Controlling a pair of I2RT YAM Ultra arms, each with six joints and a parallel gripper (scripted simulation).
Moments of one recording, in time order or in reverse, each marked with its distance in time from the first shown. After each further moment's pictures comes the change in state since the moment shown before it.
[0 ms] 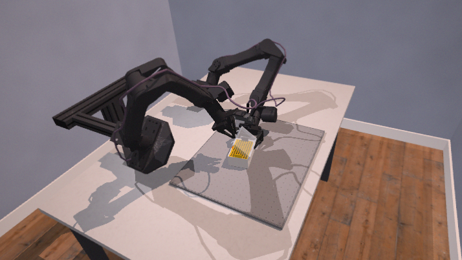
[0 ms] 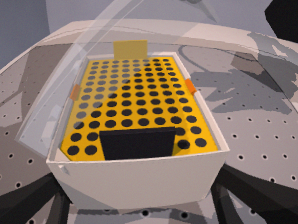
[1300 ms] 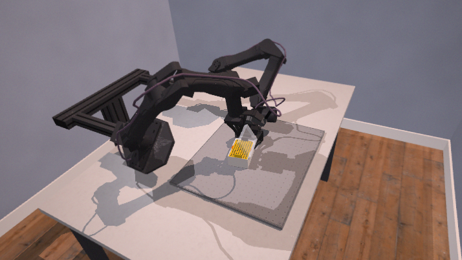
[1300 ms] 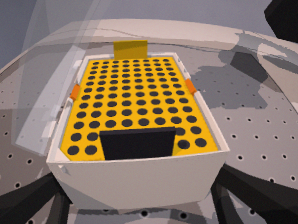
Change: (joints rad) left arm -0.001 0.001 0.000 0.000 0.000 0.000; right arm -0.099 0.213 0.654 -0.842 -0.199 0.204
